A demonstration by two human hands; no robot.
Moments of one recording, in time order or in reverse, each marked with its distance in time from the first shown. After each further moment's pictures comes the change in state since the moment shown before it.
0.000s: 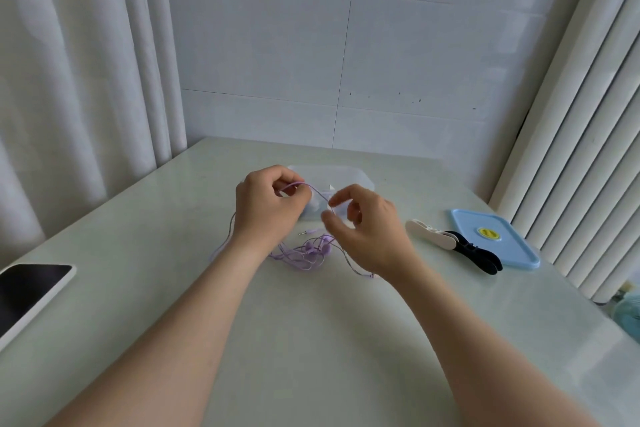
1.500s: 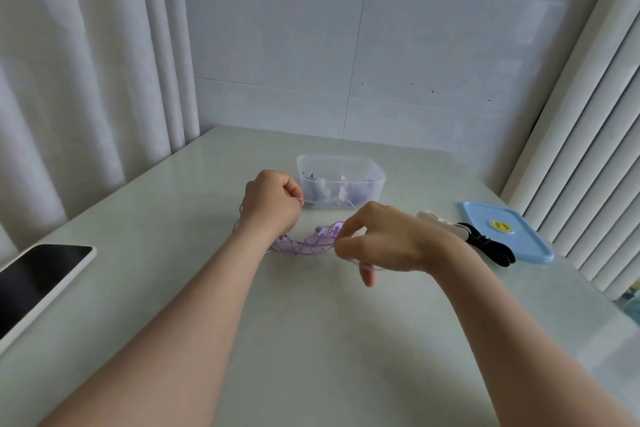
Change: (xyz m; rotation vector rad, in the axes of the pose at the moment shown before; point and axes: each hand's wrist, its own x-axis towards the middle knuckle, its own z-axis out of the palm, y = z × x) left_hand 0.001 -0.015 -0.012 0.238 -0.171 -0.254; right_hand -0.016 -0.053 -0.044 -0.265 -0.727 0.226
